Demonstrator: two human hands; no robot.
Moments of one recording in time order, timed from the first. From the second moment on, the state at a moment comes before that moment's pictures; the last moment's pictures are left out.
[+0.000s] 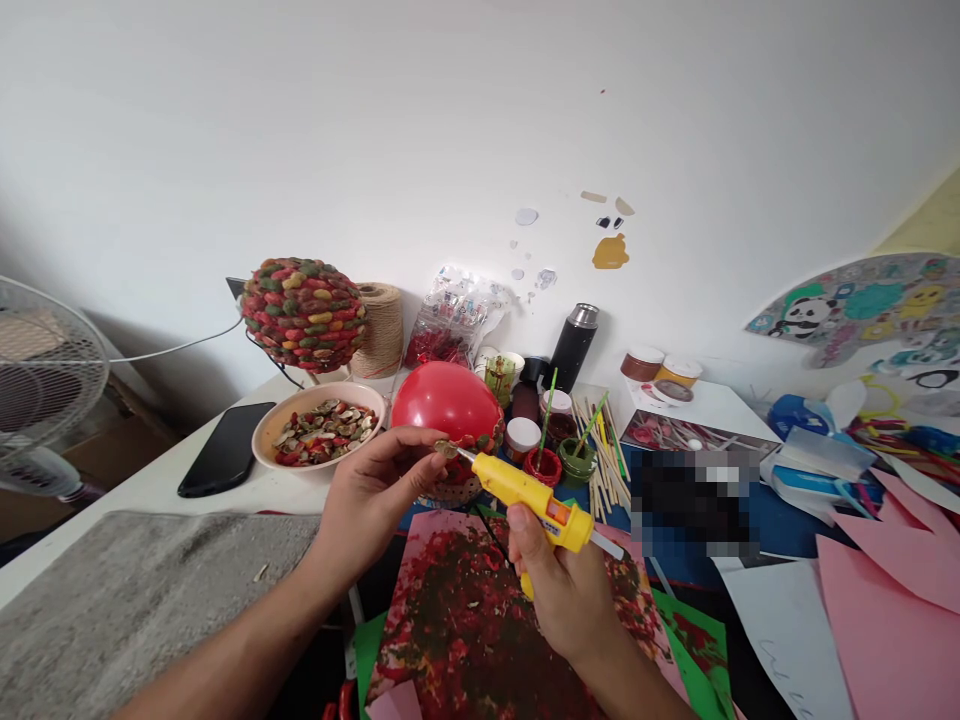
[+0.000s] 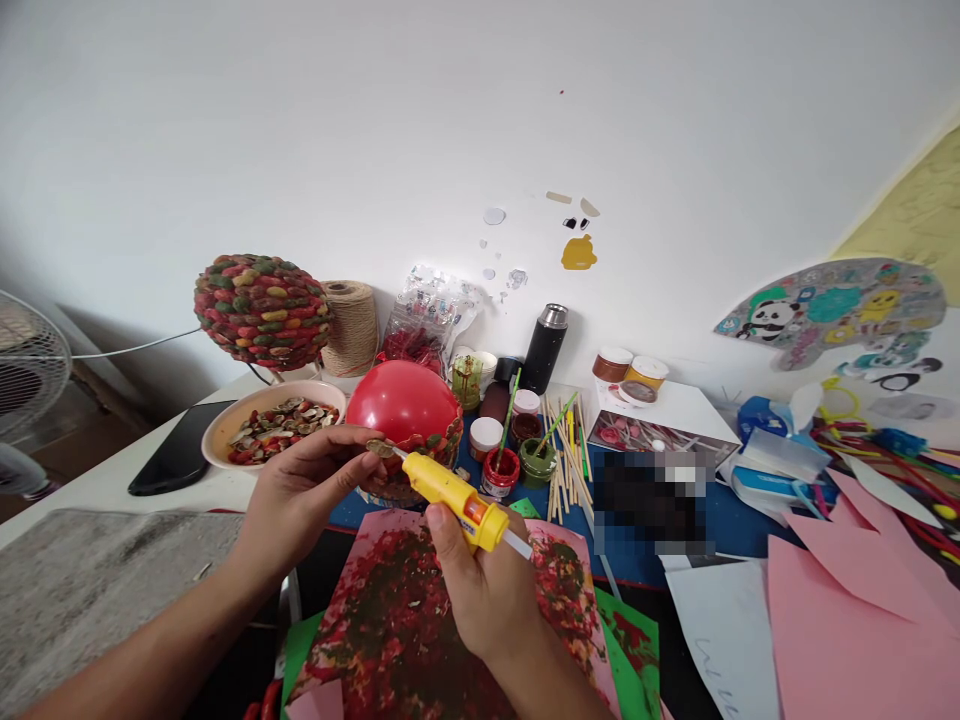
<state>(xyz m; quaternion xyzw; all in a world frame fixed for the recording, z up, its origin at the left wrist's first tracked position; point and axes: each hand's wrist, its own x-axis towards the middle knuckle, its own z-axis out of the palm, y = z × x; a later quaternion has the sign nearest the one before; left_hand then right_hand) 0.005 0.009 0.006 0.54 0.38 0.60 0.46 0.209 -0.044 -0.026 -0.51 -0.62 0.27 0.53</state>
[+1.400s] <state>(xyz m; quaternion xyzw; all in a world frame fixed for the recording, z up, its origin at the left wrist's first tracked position) 0.001 0.009 0.001 0.55 0.39 0.60 0.42 0.208 -0.044 -0.012 -0.48 -0.64 0.30 0.52</state>
